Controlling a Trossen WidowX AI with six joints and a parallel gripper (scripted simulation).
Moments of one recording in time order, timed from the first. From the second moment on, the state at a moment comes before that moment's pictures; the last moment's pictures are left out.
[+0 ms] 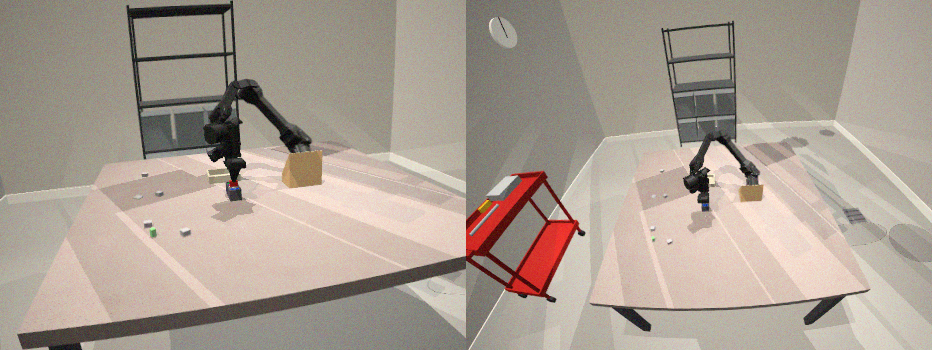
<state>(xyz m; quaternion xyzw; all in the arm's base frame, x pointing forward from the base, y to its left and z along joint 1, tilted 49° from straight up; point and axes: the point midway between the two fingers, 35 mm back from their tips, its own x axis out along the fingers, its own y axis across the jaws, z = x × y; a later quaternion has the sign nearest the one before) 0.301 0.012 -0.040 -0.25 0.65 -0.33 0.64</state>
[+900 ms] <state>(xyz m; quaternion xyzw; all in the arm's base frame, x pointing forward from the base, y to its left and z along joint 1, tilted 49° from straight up) 0.301 0.022 -0.030 -0.25 0.65 -0.33 0.64</state>
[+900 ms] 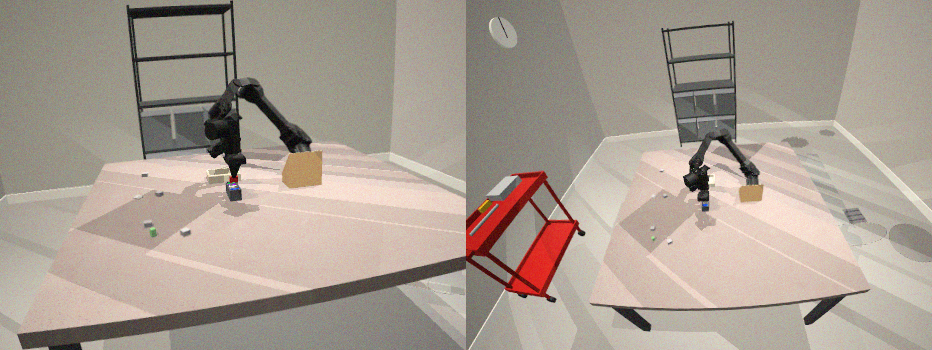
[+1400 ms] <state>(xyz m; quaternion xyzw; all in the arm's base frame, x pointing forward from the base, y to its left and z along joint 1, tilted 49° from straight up) 0.304 0.035 -0.014 -0.25 0.65 -0.33 0.64</state>
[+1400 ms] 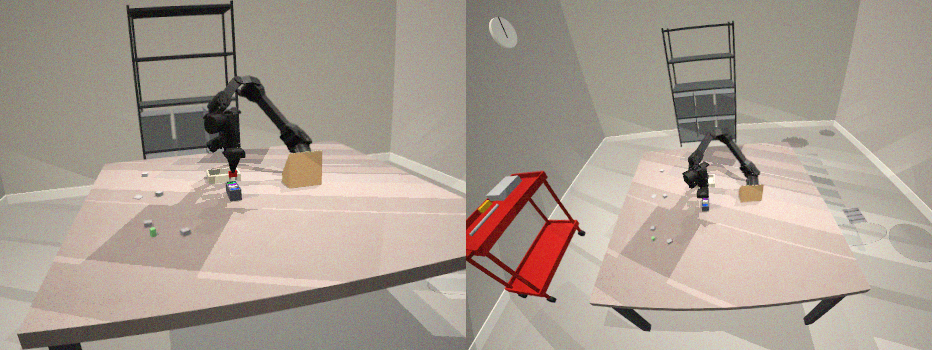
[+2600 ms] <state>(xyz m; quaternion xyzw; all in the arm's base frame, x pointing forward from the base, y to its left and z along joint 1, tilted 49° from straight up) 0.286 -0.116 0.157 -0.24 0.65 -0.34 0.64</state>
